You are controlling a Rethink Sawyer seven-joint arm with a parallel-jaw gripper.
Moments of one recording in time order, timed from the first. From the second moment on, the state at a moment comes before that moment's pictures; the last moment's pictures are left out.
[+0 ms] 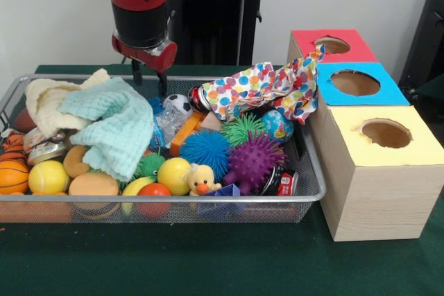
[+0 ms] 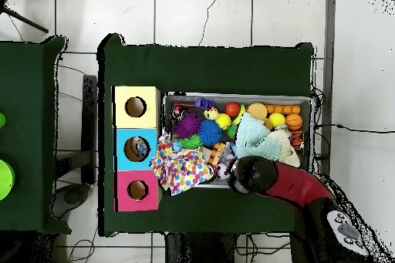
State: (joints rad) arm -0.53 -0.57 0.00 1.79 -0.21 0.54 2.00
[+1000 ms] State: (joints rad) arm -0.43 -0.58 -0.03 1.75 -0.06 0.56 2.00
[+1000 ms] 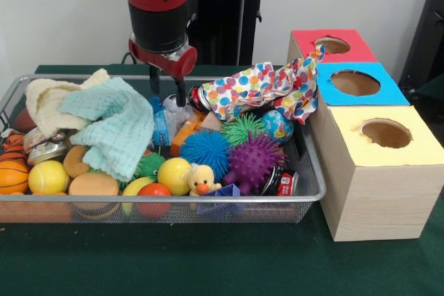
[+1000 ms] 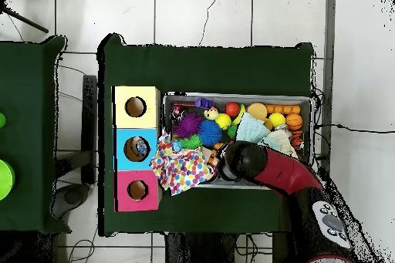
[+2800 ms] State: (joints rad) arm -0.46 -0.50 -0.04 1.73 0.07 0.54 2.00
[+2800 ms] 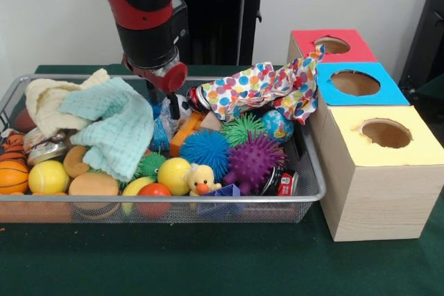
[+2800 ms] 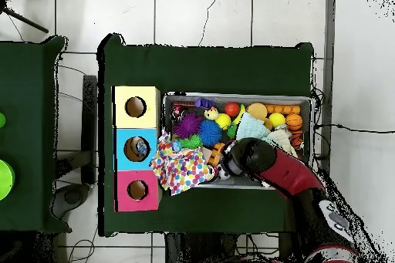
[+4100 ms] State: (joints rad) arm -0.52 -0.44 0.02 1.78 0.13 0.30 2.00
